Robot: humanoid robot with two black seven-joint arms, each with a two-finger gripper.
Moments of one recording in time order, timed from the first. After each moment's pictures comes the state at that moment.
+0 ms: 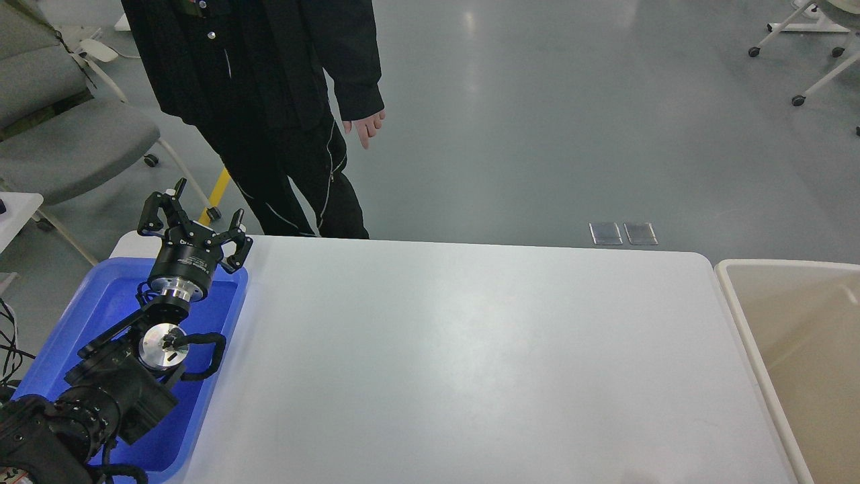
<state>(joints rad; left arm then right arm) -0.71 0.21 -0.76 -0.21 -0.11 -0.63 -0.56 0.30 -0.77 -0.14 1.01 -1.86 -0.78 0.43</state>
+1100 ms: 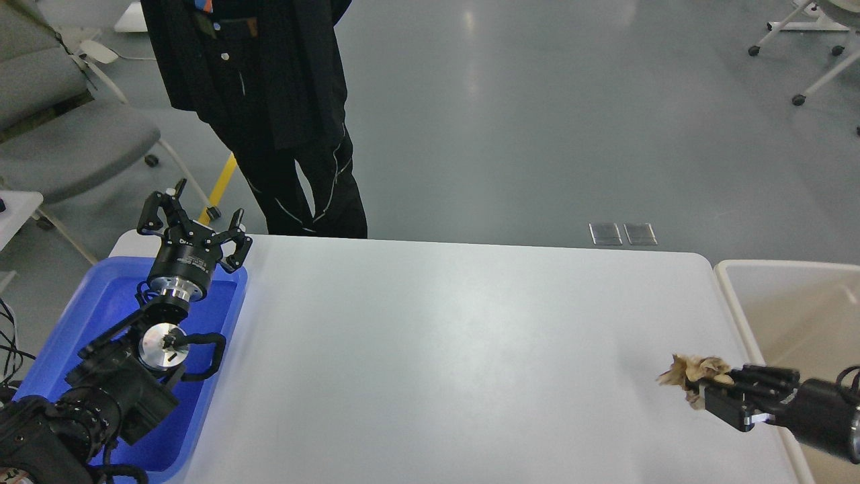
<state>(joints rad) -0.71 0.21 -0.76 -0.21 -0.11 -0.63 -0.56 0.78 -1.18 -0.15 1.44 -1.50 -0.35 0.48</state>
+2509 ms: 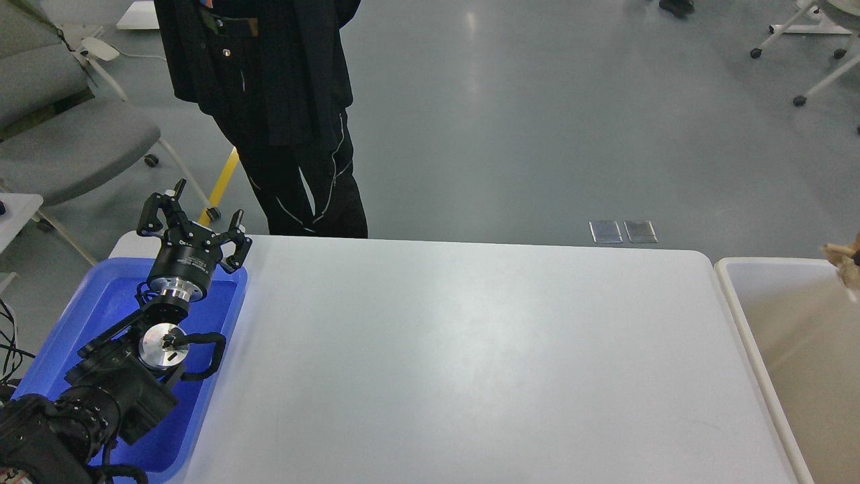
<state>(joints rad) -0.71 0.21 -0.76 -0.21 -0.11 -0.63 -0.56 0.89 -1.10 -0.14 0.79 -0.69 0.11 0.53</state>
